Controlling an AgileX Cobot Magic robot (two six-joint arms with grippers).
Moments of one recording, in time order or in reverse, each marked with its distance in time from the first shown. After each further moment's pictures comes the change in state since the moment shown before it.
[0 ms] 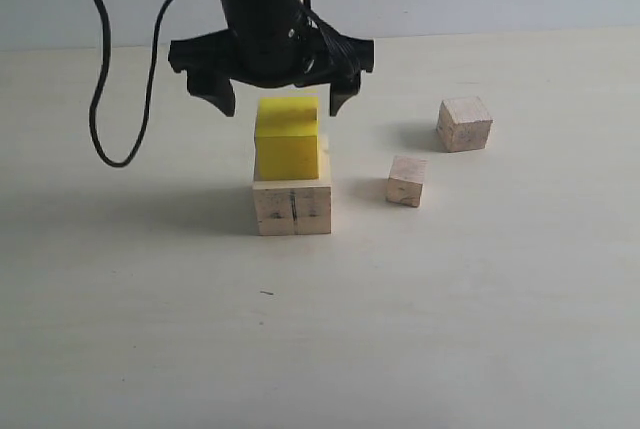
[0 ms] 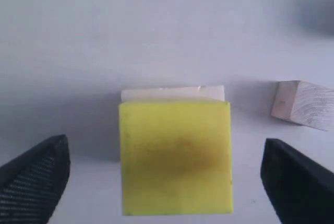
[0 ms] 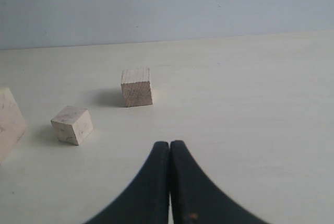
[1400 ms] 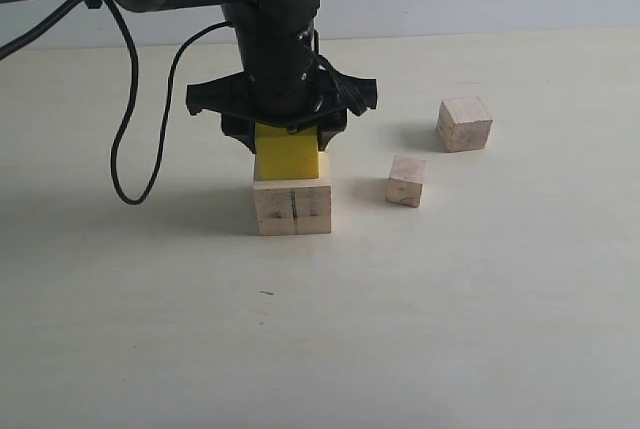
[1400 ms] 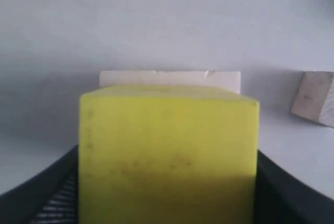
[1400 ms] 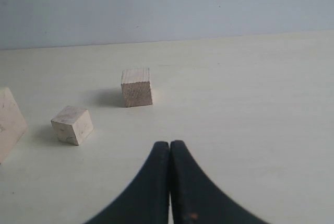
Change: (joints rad) left arm -0.005 0.078 0.048 -0.036 -0.048 -0.068; right arm 0.000 0.000 0.000 0.000 0.000 0.000
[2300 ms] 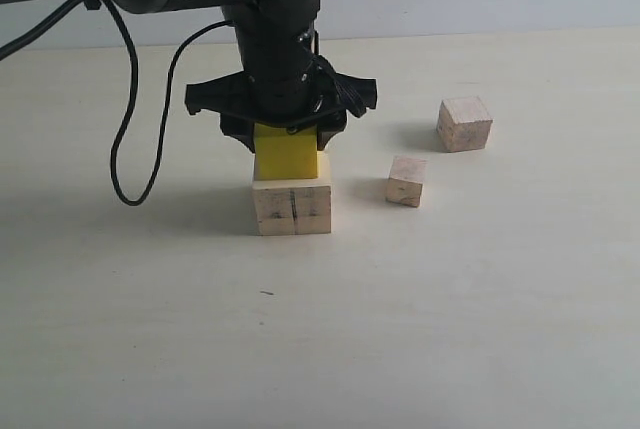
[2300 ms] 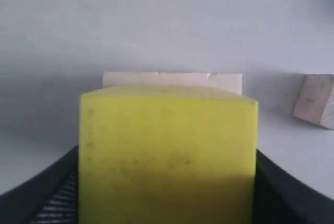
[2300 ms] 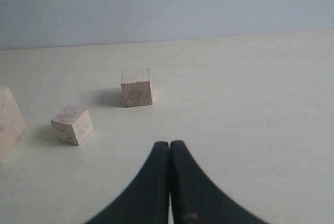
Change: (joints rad) left arm -0.006 -0.011 0.008 0.027 -0.008 -0.023; right arm 0.000 0.000 0.000 0.000 0.000 0.000
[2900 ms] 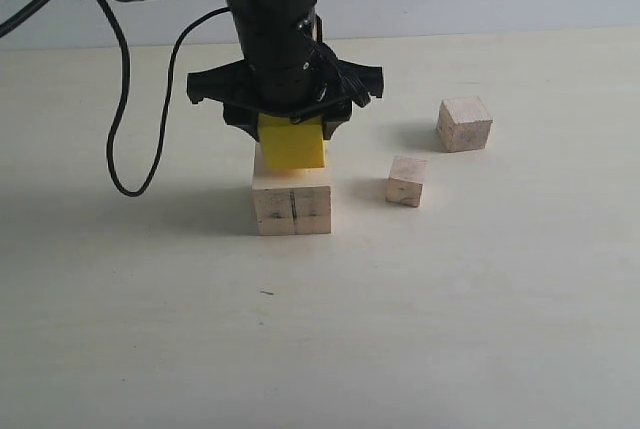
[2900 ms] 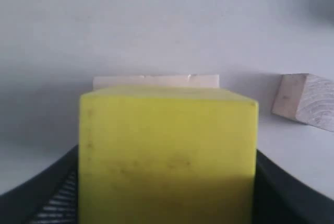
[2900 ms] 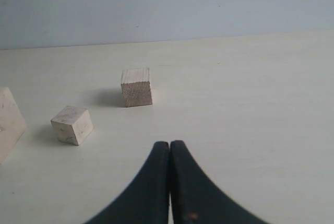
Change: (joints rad) left arm -0.007 -0.027 0.002 -0.002 -0.020 0.022; right arm 0.000 0.000 0.000 0.000 0.000 0.000
